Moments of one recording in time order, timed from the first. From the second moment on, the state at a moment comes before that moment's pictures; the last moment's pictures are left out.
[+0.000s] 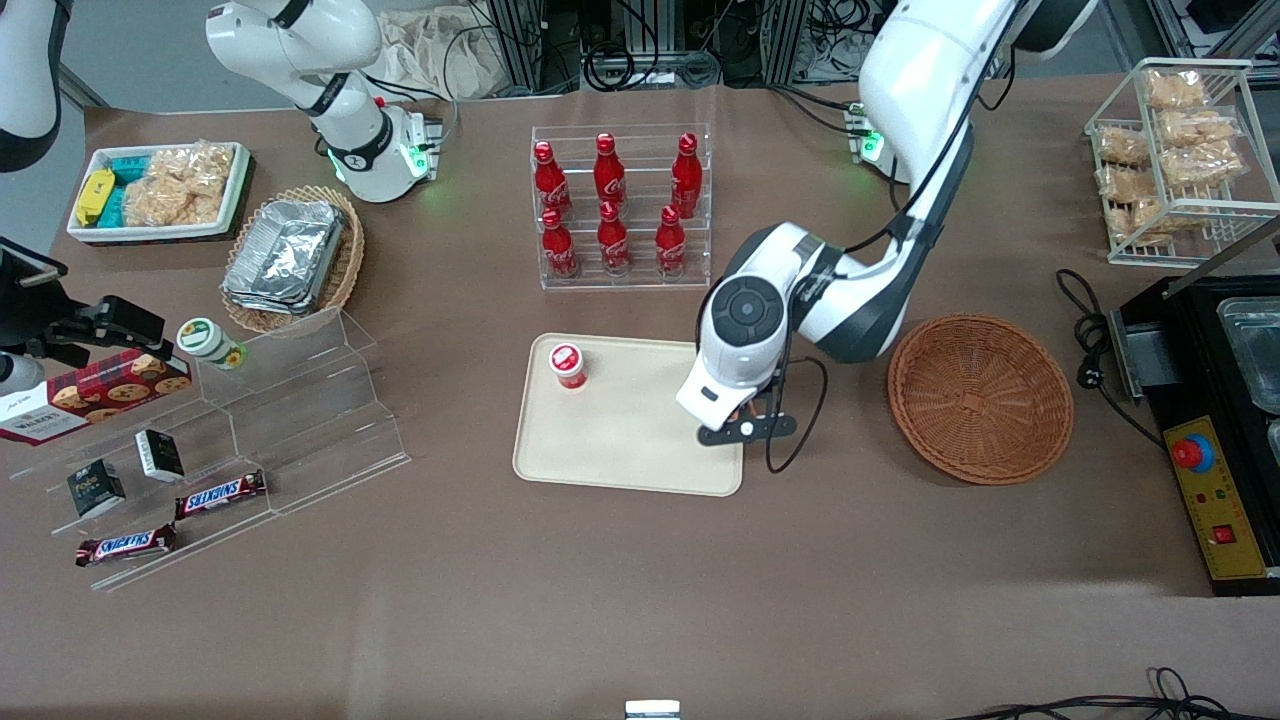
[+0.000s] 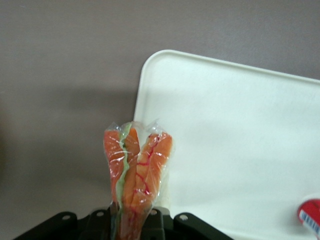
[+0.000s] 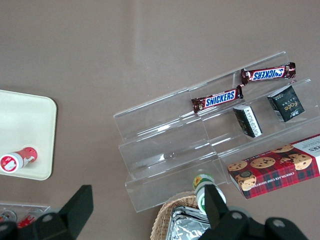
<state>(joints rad) -0.53 0.63 -0.12 -1.49 0.07 2.05 -0.77</state>
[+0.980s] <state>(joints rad) -0.55 0.71 -0.11 -1.33 0.09 2.04 -0.89</state>
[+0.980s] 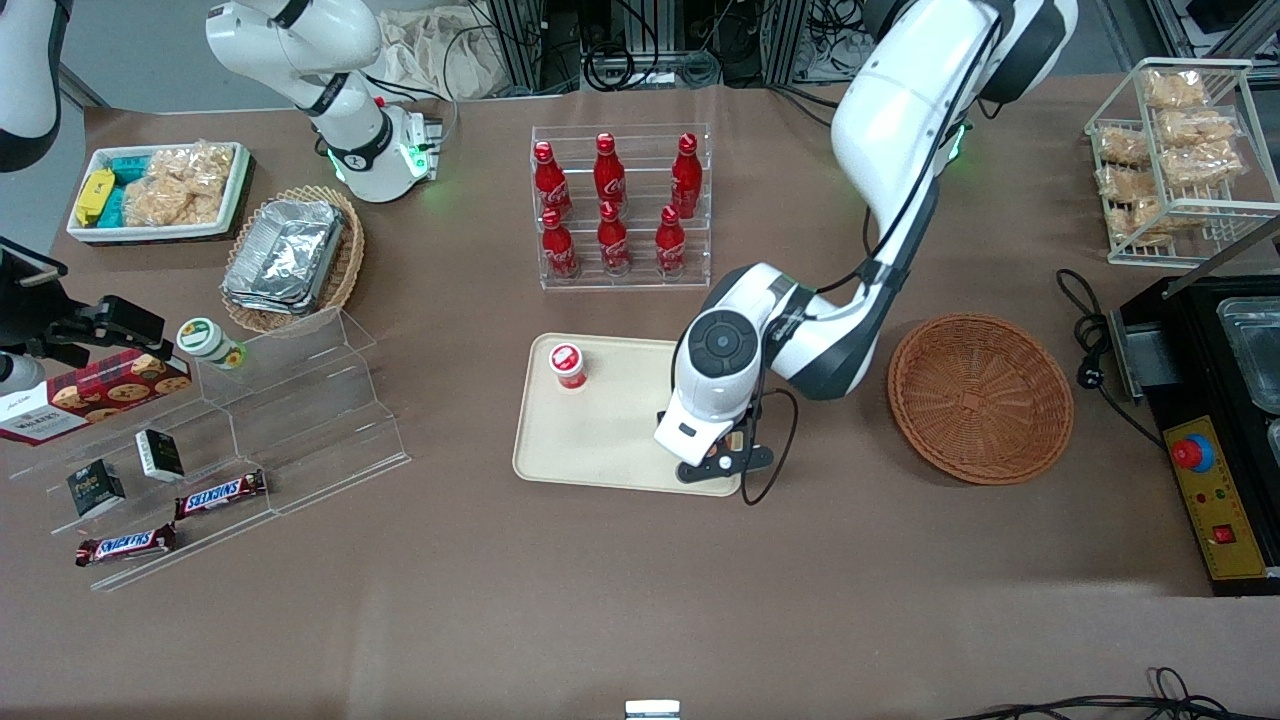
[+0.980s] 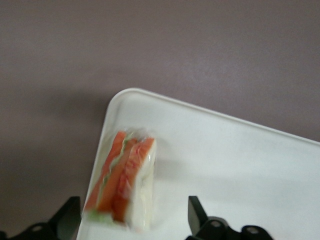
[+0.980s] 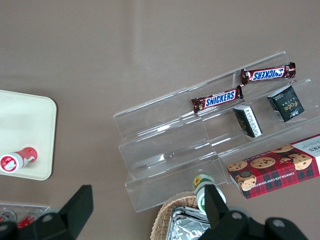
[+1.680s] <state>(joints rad) -0.28 0.23 -0.09 -1.47 0.10 1.72 -0.85</state>
